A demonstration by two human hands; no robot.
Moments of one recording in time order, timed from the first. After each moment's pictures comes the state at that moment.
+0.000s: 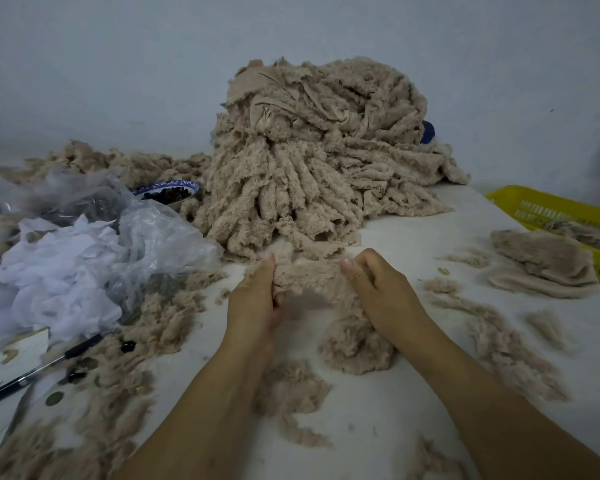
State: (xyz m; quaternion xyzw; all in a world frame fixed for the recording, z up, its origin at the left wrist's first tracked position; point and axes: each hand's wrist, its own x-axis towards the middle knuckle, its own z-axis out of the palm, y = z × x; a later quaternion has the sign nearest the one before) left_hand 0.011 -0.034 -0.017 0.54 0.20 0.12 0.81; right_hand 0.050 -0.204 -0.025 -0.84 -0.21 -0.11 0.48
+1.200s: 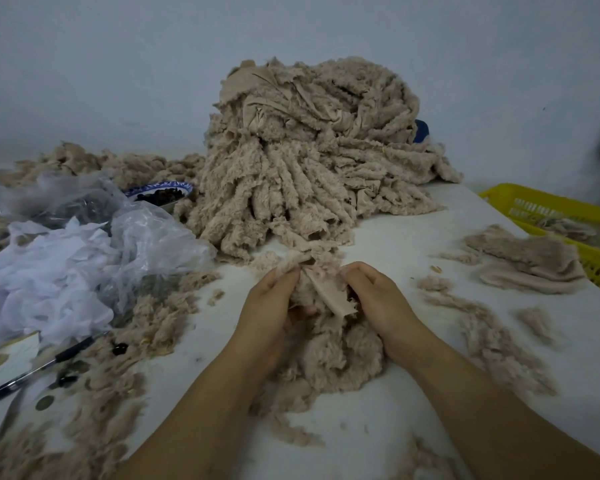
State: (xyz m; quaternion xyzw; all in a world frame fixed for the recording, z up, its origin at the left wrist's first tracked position) left_hand 0.013 -0.050 -0.025 0.59 0.11 0.04 0.80; right_hand 0.044 -0.204 -0.027 -0.74 -0.09 0.05 0.66
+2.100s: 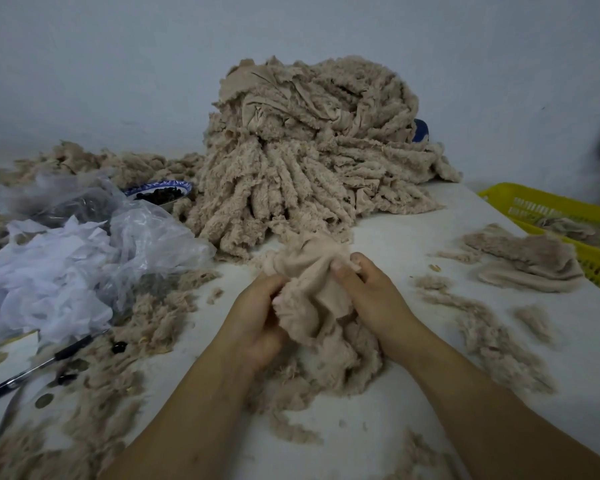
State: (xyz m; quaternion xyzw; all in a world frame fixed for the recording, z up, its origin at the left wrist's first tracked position) left_hand 0.011 -0.040 -0.020 0.38 0.08 -0.10 0.92; right_hand 0.043 -0.200 -0.025 -0.74 -0.14 0.03 0.65
